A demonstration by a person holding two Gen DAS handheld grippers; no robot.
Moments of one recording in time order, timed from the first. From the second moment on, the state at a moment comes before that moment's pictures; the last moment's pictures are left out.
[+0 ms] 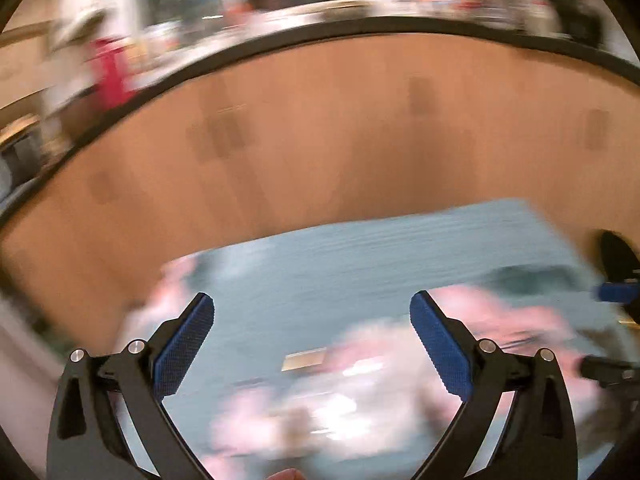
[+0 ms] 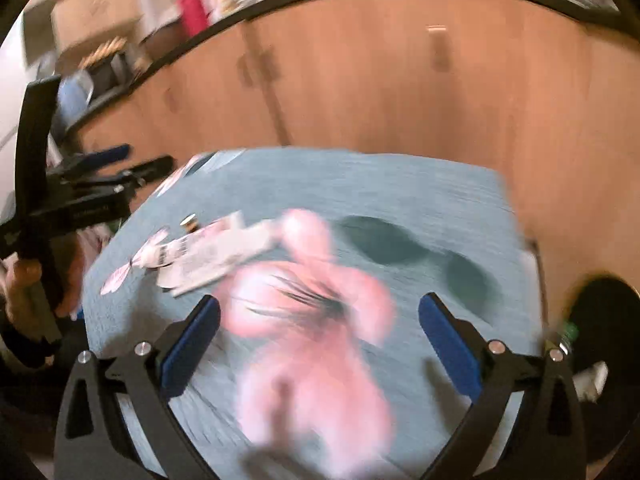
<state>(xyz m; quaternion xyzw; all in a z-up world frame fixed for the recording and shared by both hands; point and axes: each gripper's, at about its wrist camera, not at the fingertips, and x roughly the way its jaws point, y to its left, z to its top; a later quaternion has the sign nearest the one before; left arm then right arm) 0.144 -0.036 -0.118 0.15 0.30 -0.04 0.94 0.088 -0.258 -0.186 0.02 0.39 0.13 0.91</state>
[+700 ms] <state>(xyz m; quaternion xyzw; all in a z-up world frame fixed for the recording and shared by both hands) 0.155 0.110 -0.154 0.06 0.35 0.00 0.94 0.248 -0.140 -0.209 -0.11 0.46 0.39 0.79</state>
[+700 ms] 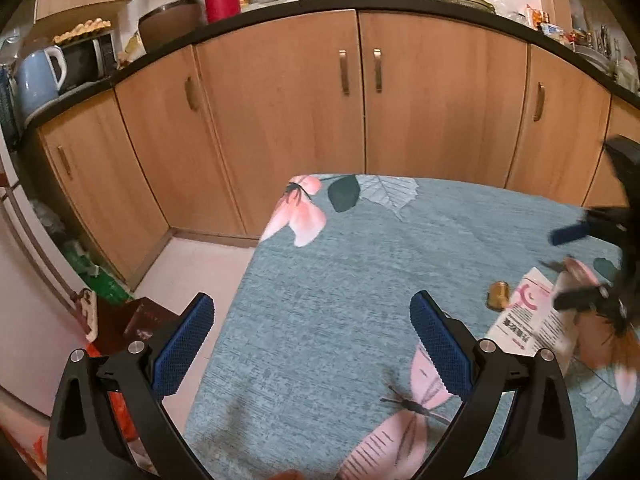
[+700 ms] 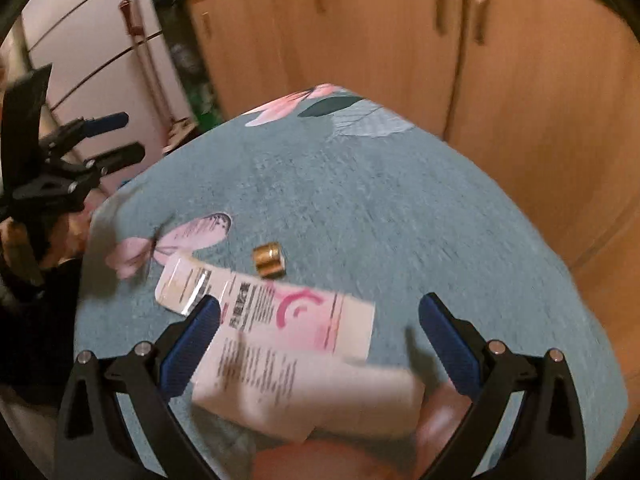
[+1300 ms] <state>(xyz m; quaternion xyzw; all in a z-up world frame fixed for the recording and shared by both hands) 0.215 0.060 -0.160 0.11 0.36 -0.03 0.93 0.200 -0.141 -0.231 -0.14 0.49 0.33 0.79</state>
